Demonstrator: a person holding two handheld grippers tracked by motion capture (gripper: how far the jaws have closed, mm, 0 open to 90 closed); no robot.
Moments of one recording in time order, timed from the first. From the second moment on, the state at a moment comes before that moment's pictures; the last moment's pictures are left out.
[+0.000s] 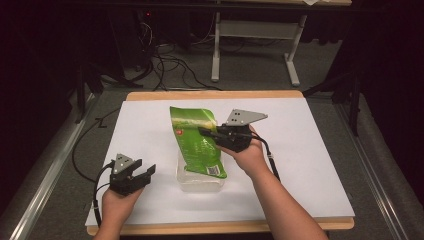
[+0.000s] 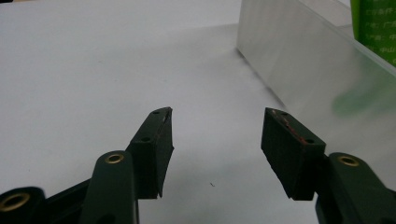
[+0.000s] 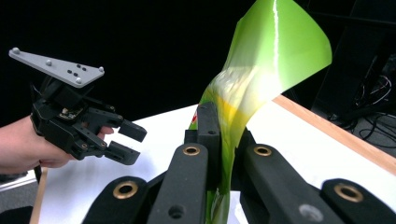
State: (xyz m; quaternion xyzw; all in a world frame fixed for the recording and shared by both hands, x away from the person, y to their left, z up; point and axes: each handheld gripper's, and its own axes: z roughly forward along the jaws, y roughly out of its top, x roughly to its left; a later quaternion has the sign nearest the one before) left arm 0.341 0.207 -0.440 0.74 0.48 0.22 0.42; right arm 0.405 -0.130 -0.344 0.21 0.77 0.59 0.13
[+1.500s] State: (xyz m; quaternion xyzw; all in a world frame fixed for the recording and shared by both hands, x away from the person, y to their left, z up) left arm 0.342 0.175 -0.447 0.77 0.44 0.16 0.42; right arm 0.361 -0.171 -0.410 0.27 0.78 0.55 0.13
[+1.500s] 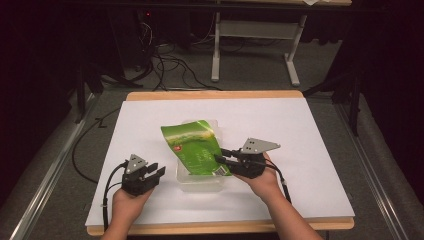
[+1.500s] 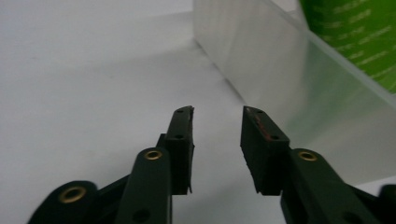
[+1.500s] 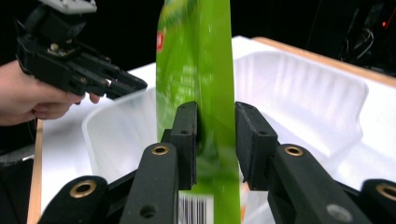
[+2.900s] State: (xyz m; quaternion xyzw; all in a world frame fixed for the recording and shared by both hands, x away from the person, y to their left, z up) left arm 0.341 0.138 -0.455 0.79 0.43 0.14 0.42; right arm 0.352 -0.154 -0.435 0.31 0.83 0.45 0.13
